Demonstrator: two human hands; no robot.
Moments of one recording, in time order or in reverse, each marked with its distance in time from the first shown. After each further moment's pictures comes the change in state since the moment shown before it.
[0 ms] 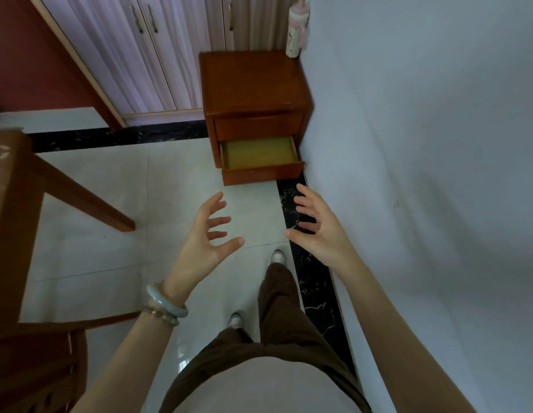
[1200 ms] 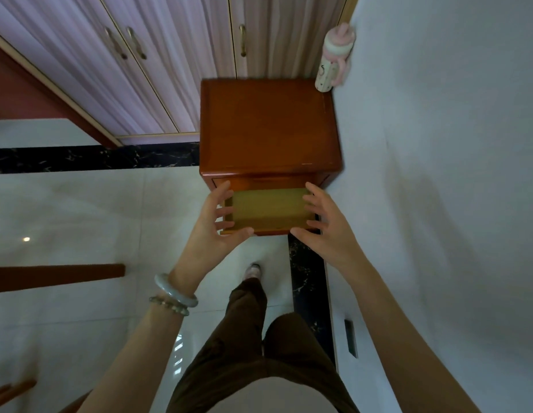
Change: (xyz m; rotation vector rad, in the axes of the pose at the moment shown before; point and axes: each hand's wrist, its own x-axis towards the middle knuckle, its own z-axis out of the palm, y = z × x) left_hand 0.466 0.021 -0.006 0.039 0.057 -0.129; right_hand 0.468 -0.029 -0.105 -0.048 -0.117 0.047
